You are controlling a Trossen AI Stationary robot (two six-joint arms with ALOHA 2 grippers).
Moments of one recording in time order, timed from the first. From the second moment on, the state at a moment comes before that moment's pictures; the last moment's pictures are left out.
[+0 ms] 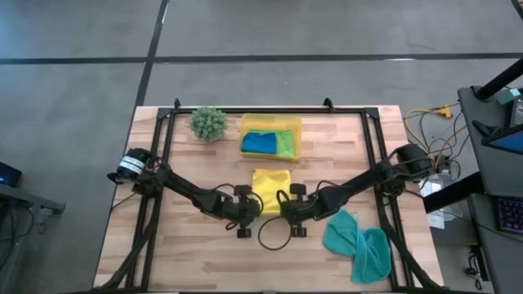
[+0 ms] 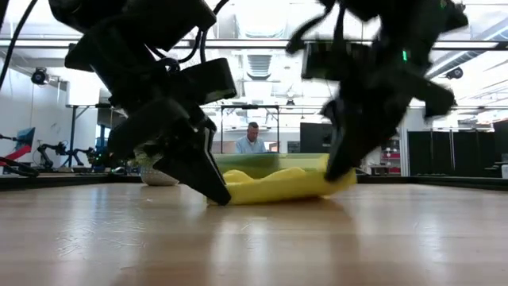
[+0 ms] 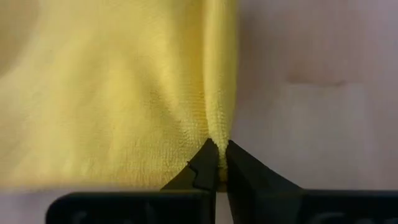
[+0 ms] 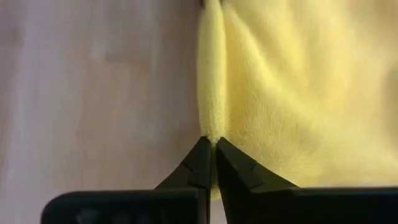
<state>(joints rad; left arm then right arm) -0.34 1.83 0.91 -0.02 -0.29 -0.26 0.36 1.79 1.02 -0.34 0.22 0.29</state>
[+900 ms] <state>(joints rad) -0.27 1.32 1.17 -0.54 -0.57 0.03 0.17 1.52 1.49 -0.82 0.28 0.04</state>
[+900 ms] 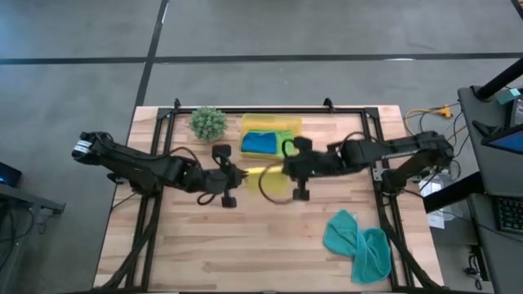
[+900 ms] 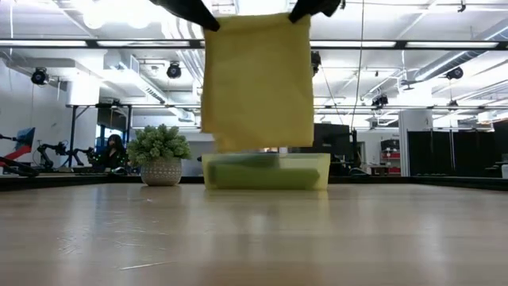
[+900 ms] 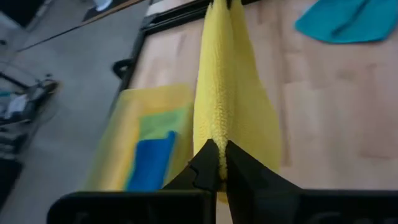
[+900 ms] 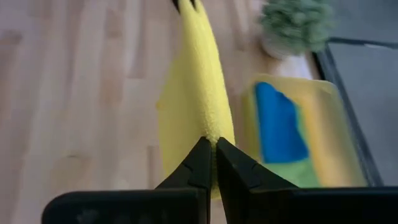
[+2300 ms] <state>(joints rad) 0.74 1.70 1.56 -0.32 -0.10 0.51 -0.62 1.80 1.60 -0.34 0.12 -0.47</state>
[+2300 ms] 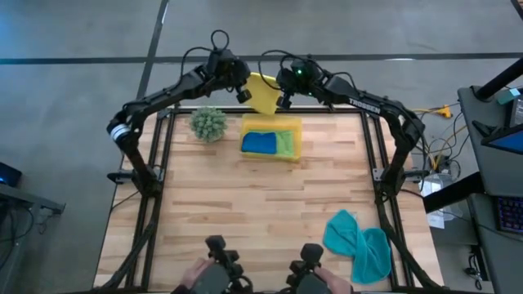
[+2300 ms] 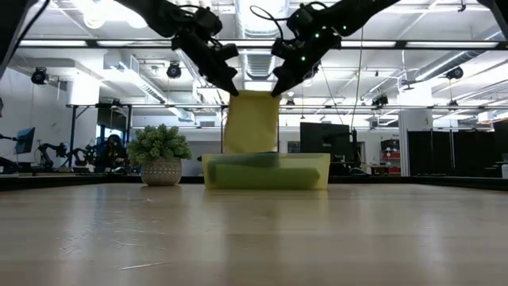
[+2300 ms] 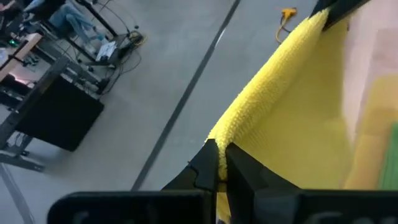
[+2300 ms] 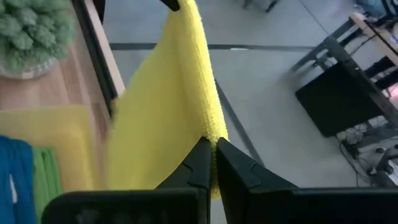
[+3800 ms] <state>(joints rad) 0.43 1.57 1.06 -0.43 0.09 0.19 -0.31 1.87 1.39 -0.50 -0.04 -0.08</state>
